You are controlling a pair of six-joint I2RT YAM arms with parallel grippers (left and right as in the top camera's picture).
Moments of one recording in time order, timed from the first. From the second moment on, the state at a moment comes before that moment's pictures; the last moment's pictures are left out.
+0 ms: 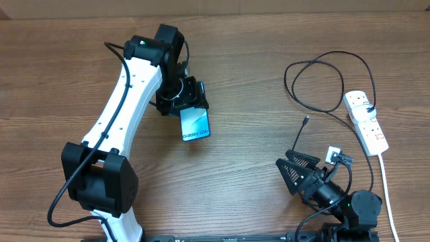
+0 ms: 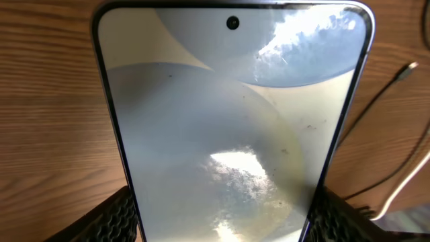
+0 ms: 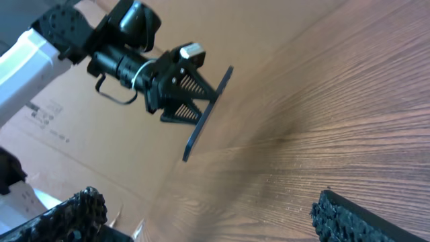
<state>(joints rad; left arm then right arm) -0.28 1.92 1.78 -1.37 0.34 -0.44 -0.04 0.01 0.02 -0.02 -0.85 0.88</state>
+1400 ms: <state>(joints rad) -0.29 1.92 1.78 -1.33 0.39 -0.52 0.41 0.57 0.15 0.14 -0.55 0.66</state>
